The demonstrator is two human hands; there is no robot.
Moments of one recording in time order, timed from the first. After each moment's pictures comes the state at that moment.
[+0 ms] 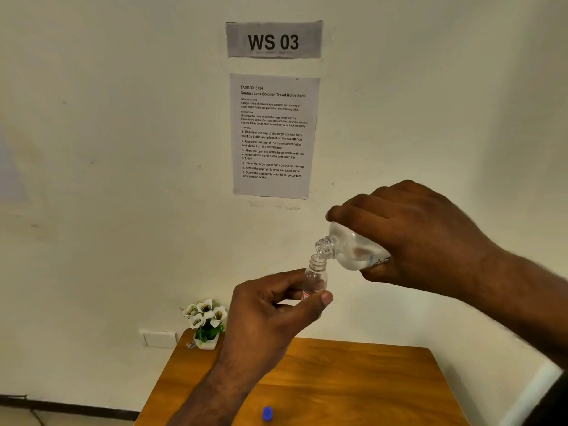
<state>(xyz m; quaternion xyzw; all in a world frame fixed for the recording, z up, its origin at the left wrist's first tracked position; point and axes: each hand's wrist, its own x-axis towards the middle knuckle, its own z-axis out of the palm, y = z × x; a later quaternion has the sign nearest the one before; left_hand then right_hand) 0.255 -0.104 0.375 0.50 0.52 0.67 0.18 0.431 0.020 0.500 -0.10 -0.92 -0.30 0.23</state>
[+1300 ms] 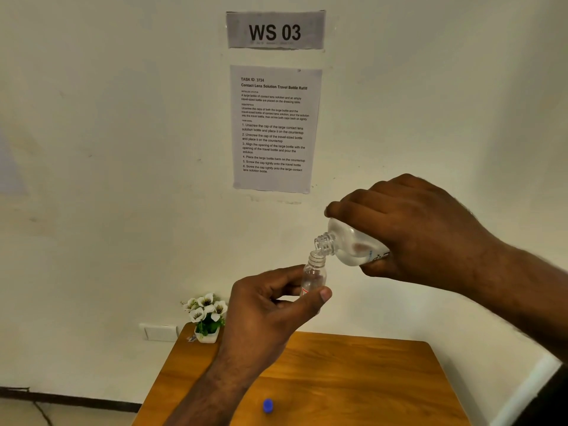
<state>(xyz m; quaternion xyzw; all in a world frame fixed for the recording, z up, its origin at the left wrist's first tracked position) 0.252 -0.105 0.371 0.50 0.51 0.68 0.18 0.426 0.021 0.499 -0.09 -0.92 -0.32 0.23</state>
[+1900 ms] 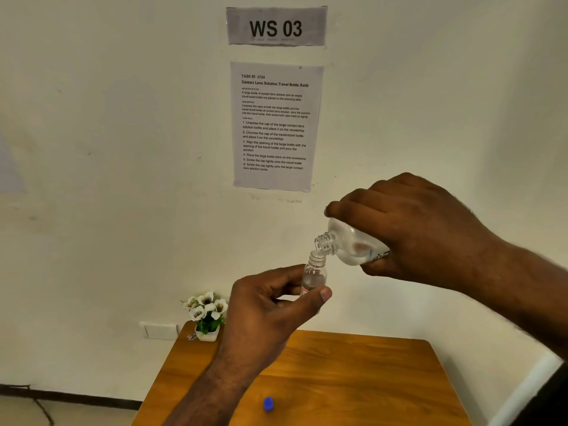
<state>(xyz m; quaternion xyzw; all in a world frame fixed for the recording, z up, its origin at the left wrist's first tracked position) 0.249 -0.103 0.368 0.50 0.52 0.67 0.18 0.423 0.023 0.498 -0.09 -0.92 -0.32 0.22</state>
